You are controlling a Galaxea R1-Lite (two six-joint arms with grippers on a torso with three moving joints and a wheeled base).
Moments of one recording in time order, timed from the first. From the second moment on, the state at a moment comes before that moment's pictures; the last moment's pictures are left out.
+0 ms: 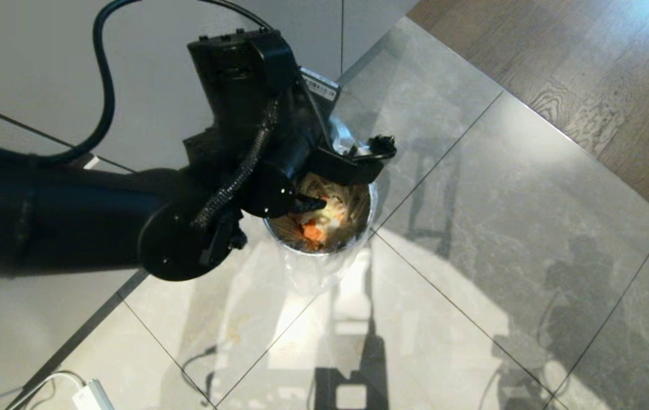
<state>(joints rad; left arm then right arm) -0.81 1.87 -1.34 -0.73 0.59 2.10 0.00 0.00 0.00 -0.01 -0.06 0.11</state>
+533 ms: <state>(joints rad) -0.88 1.88 -1.13 -0.98 0.62 2.15 0.00 0.00 0.00 -0.01 -0.06 0.11</state>
